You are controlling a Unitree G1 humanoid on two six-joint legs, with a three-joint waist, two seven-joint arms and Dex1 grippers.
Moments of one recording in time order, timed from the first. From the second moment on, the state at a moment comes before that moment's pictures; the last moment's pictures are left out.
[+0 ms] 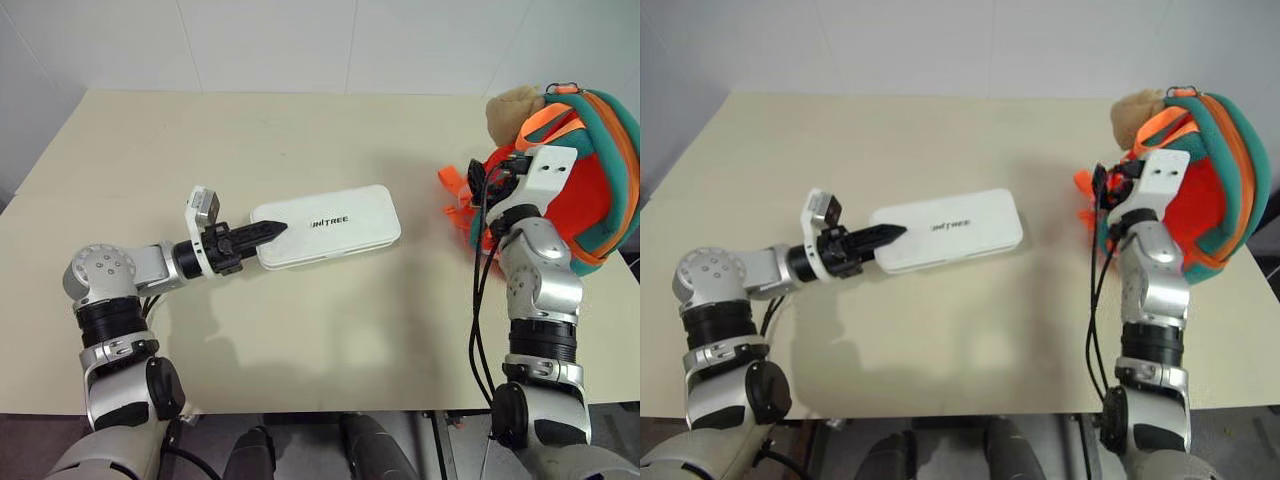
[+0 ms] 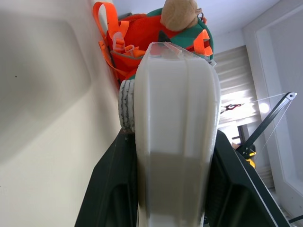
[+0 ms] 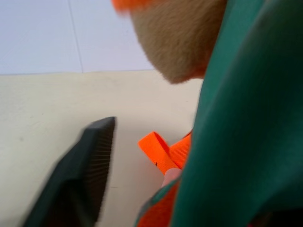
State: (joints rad) left arm -0.79 0.41 0.54 0.32 -0.88 1.61 -0.63; right arm -0.71 -0.34 -0.32 0.24 0.22 0.29 0.14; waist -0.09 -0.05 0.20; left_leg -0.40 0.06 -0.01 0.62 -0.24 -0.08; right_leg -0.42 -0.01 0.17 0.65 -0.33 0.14
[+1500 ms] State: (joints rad) left arm -0.96 0.72 0.35 0.71 -0.75 1.30 -0.84; right arm -0.74 -0.78 -0.24 -0.53 1.04 1.18 0.65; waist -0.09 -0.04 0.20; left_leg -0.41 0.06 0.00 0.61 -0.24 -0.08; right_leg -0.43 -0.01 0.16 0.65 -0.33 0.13
